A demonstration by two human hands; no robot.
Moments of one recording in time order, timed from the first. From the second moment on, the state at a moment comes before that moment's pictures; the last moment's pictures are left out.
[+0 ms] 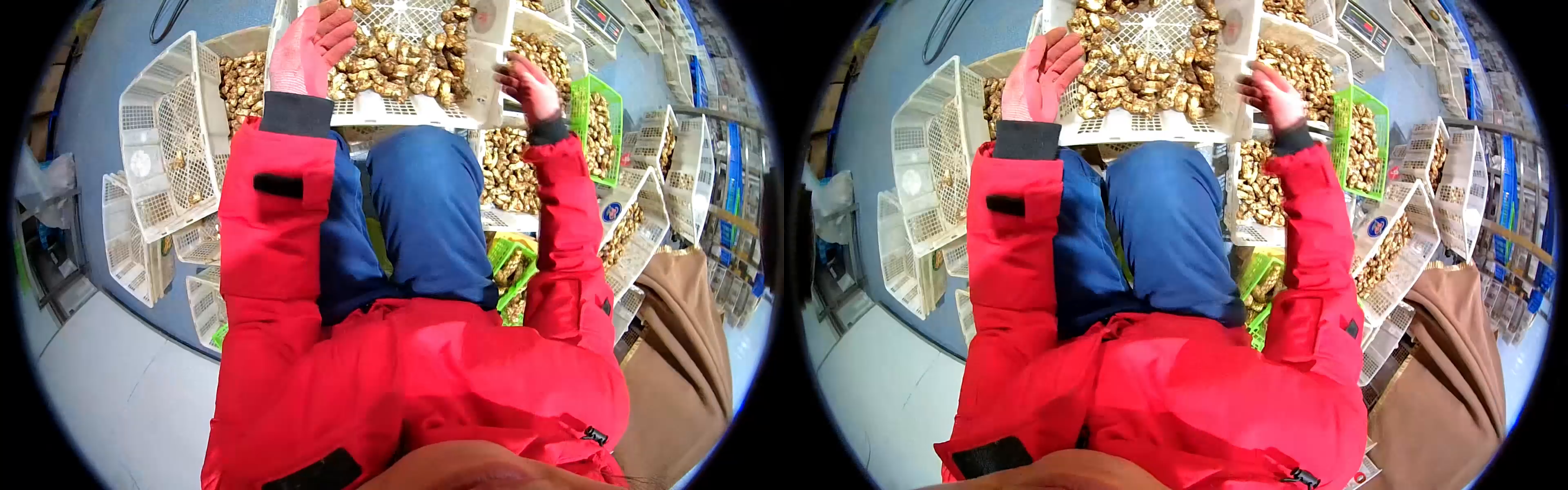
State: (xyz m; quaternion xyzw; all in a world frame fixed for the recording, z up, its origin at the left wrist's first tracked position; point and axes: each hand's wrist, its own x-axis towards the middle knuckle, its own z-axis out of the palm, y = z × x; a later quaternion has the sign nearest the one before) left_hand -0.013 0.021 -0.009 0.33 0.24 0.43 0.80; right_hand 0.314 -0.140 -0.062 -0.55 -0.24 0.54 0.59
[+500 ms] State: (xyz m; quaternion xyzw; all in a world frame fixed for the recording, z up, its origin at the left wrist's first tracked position) left_hand 0.003 0.016 0.008 0.35 0.33 0.43 0.77; right_hand 0.223 0.007 -0.154 -0.52 -0.36 0.55 0.55
